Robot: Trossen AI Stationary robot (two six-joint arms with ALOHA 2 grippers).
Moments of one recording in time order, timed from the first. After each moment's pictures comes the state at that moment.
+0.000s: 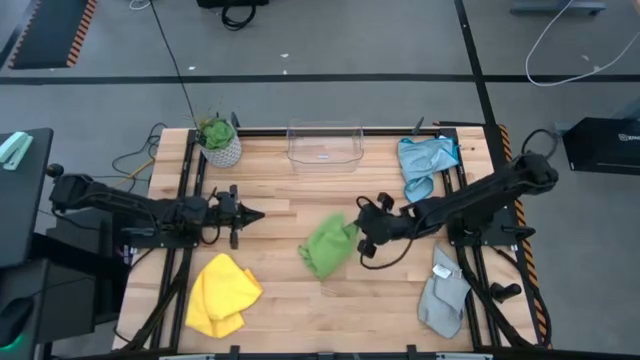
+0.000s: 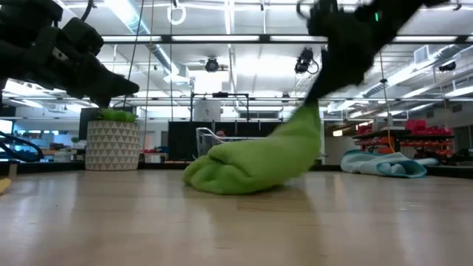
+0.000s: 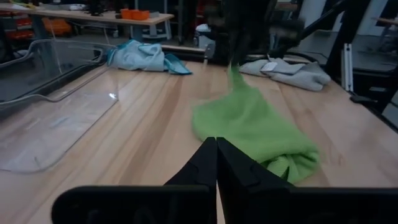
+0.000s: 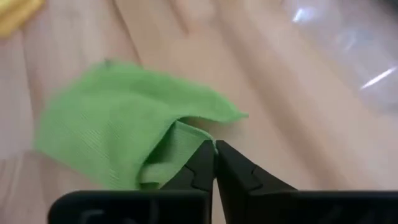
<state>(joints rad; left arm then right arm) -0.13 0.64 0.02 0.47 -0.26 -0.12 0.28 1.41 0.87 -0.38 0.51 0.53</state>
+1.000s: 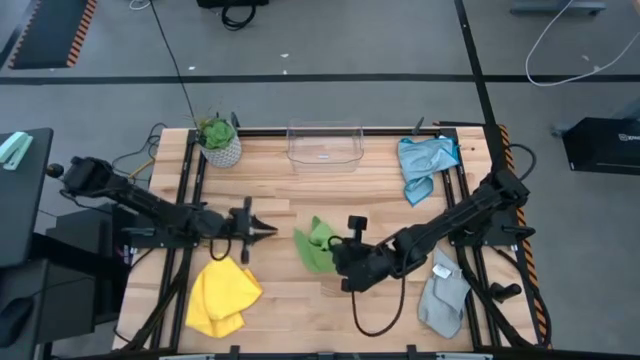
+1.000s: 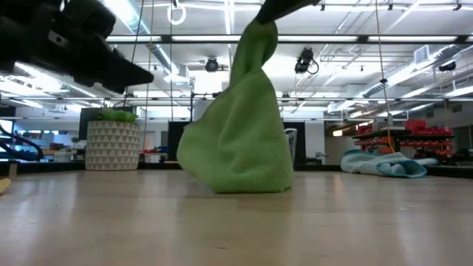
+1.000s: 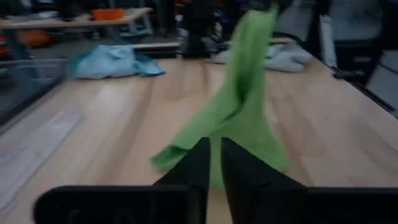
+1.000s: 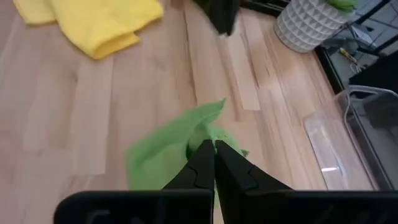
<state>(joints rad) -0.33 1.06 0.20 0.63 -0.36 -0.03 0.49 1.73 1.41 -0.61 0.68 0.26</state>
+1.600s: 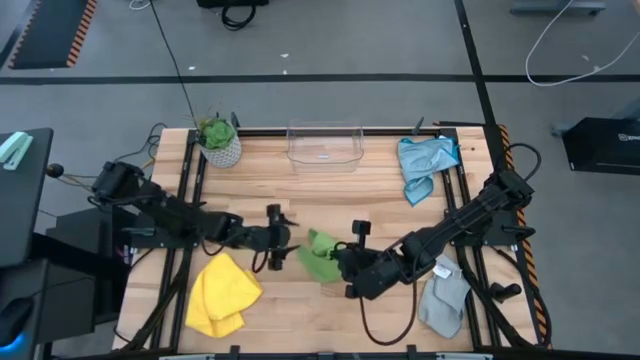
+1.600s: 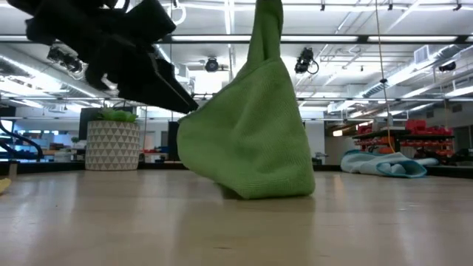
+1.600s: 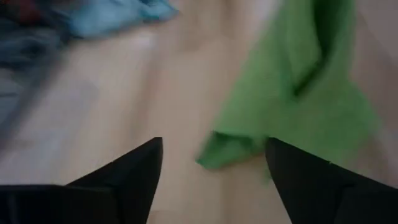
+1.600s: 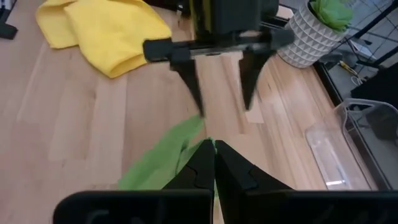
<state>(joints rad) -0.32 1.44 0.61 0.23 -0.41 0.00 0.54 1.71 1.41 -0.59 0.71 0.26</state>
